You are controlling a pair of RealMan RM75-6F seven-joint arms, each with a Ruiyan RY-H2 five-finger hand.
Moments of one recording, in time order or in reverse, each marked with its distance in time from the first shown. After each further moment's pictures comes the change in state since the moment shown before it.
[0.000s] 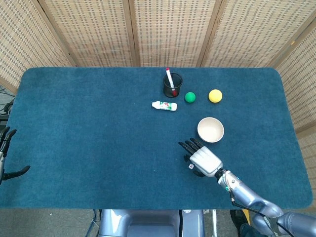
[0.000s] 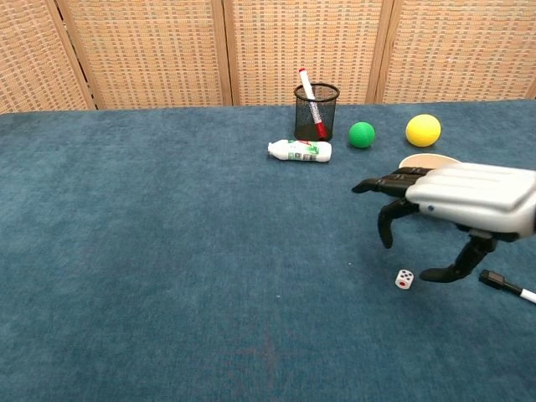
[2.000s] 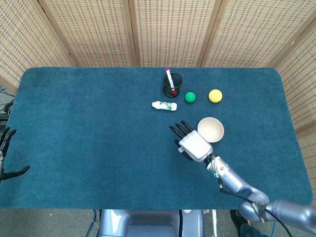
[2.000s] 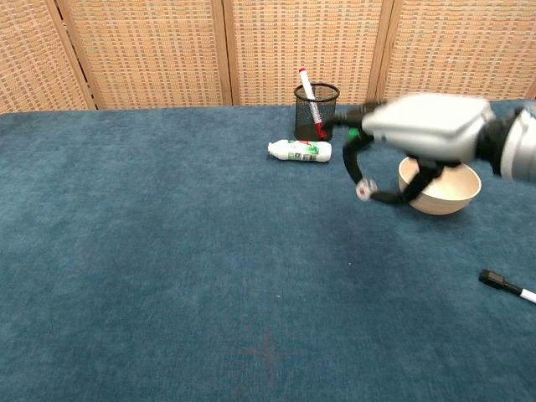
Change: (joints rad) left arm -0.008 0.018 0.000 -0.003 -0.017 -0.030 -0.036; right arm 0.129 0.019 0.132 -0.086 0.212 -0.003 -0.177
